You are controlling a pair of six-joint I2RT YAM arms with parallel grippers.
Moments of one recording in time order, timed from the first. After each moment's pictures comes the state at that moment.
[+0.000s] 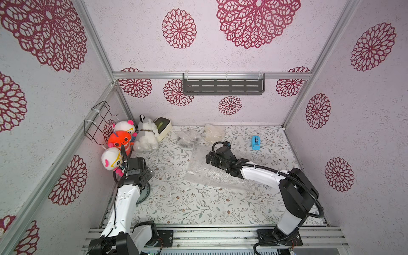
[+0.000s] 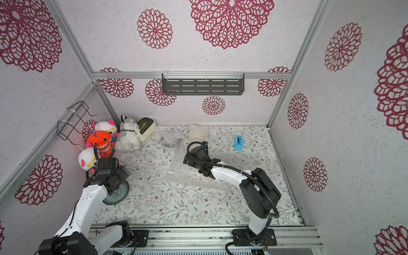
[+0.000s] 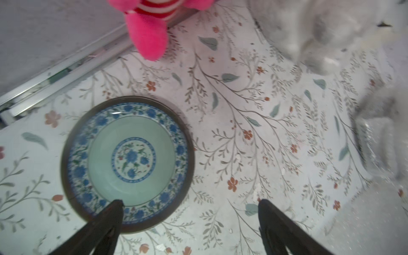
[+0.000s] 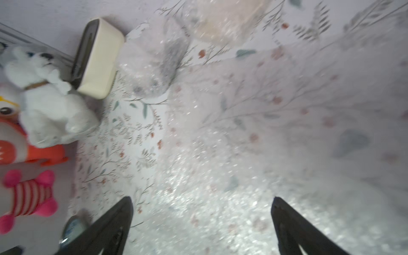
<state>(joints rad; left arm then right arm) 0.21 1.06 0.73 -0.71 -0.26 -0.76 0.73 1.73 1.12 -0.14 0.18 0.87</state>
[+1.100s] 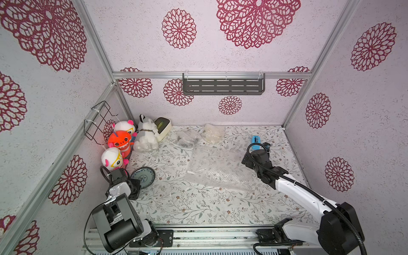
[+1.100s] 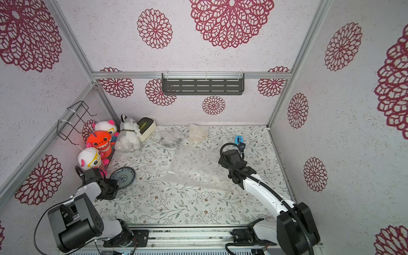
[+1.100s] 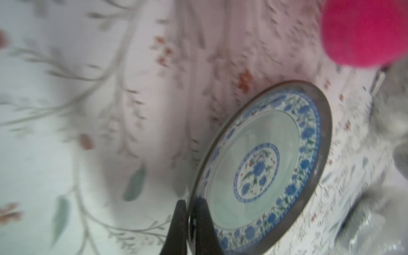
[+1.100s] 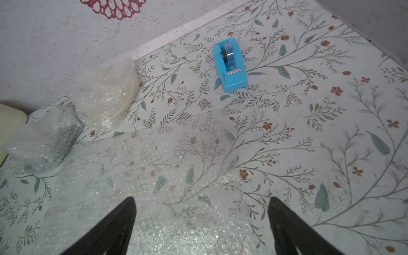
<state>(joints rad) 0.53 1.36 0.60 -0.39 0.15 -0.89 0.45 1.21 0.77 -0.25 0.41 0.70</state>
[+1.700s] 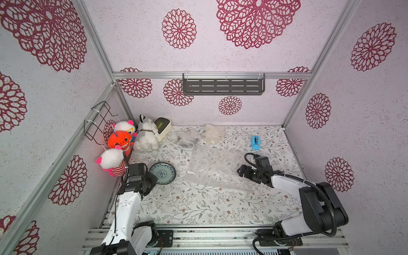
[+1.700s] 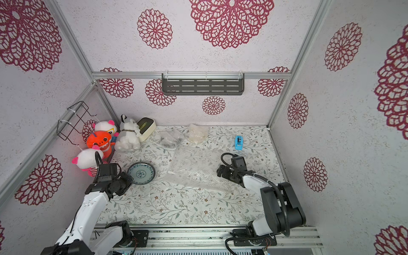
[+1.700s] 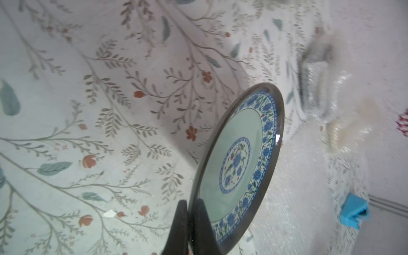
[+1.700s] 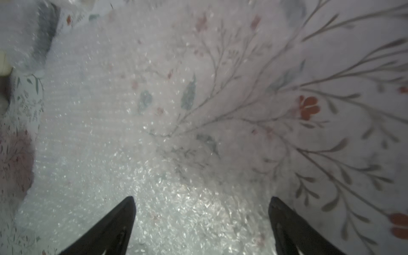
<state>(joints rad) 0.12 0.96 0.66 -0.64 0.15 -0.77 0.29 1.49 0.65 -0.08 -0.22 0.57</state>
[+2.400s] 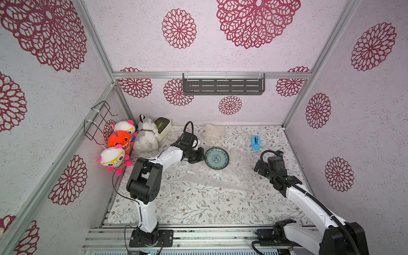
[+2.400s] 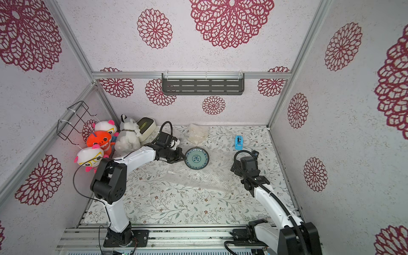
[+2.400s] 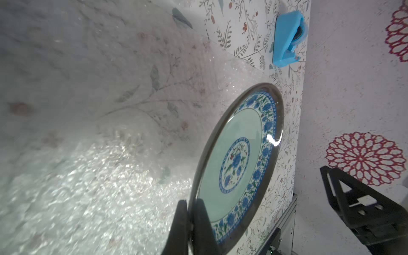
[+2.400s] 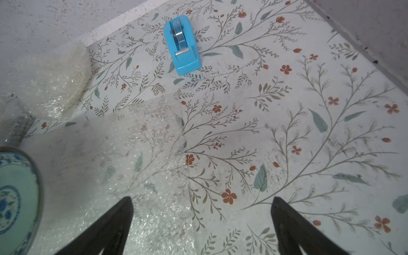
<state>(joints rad) -0.41 1.96 1.37 -0.42 0.49 -0.56 0.24 1.06 0.62 -0.30 0.26 0.56</state>
